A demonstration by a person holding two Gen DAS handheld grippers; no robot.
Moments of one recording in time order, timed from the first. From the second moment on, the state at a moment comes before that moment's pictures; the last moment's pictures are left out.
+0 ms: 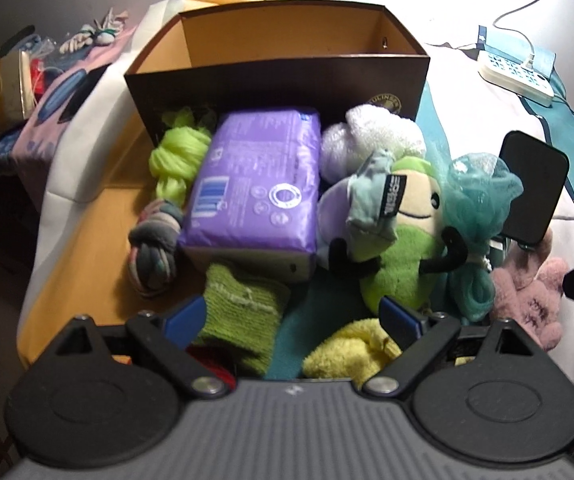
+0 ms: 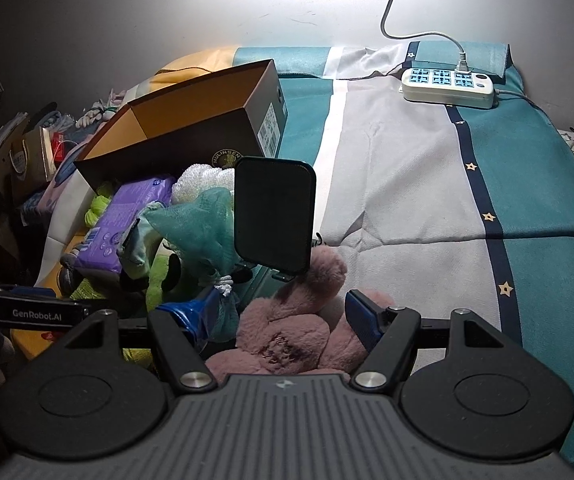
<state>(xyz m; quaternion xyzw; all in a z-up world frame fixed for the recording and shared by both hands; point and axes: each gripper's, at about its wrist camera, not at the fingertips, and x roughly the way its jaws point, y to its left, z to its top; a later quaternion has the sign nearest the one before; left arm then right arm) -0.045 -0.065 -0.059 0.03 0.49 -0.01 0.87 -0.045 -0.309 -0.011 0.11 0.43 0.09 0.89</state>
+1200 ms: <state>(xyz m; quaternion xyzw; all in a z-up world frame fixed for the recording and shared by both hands) -0.034 -0.079 -0.059 0.08 0.49 0.01 0.87 -0.064 -0.308 -0.016 0.14 0.43 0.07 0.89</state>
